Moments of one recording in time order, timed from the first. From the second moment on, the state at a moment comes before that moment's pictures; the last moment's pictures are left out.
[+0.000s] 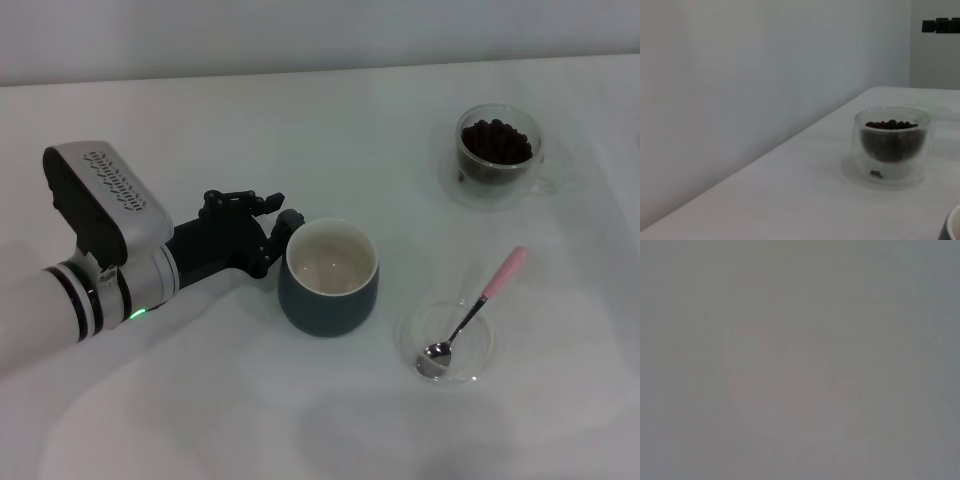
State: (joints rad) left arm -0.61 -2.09 1.95 0.35 0.58 0.78 -0.69; right arm 0.40 2.01 -0.14 -0.11 2.00 1.17 -2.72
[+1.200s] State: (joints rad) left arm -0.27 -2.08 1.93 0.50 0.36 0.90 -0.48; right arm 0.34 2.00 -0.22 -0.20 1.98 1.13 -2.63
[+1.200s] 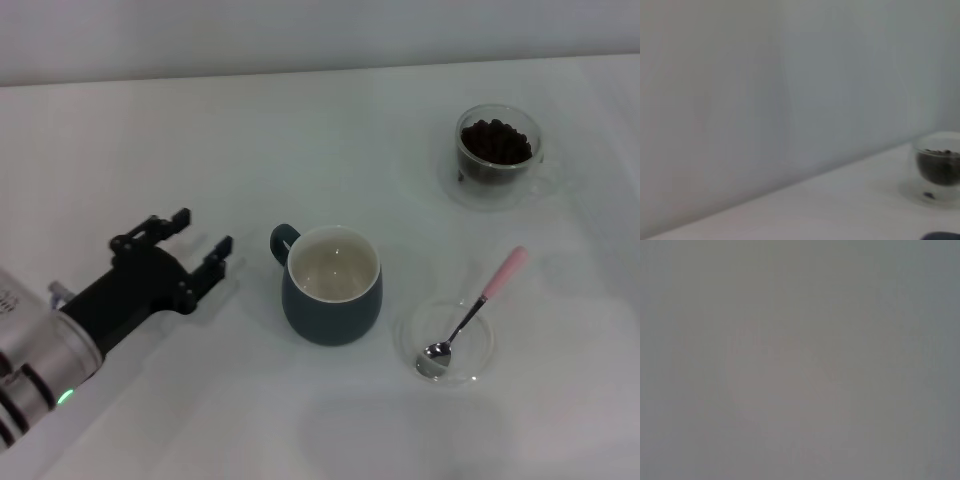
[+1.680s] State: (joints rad) left arm -0.24 -2.08 1.93 0.35 -0.02 1.12 -0.28; right arm 0.30 1.92 -0.49 -0.37 1.62 1.00 -1.89
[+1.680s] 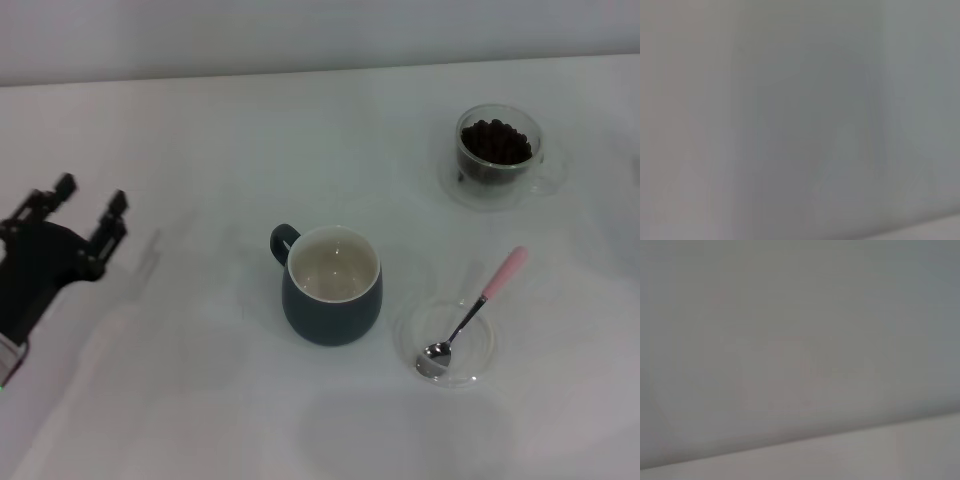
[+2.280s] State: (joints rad) left arm -0.26 -2.08 1.74 0.26 -0.06 1.28 -0.25; right arm 0.28 1.86 -0.51 -0.29 1.42 1.30 -1.38
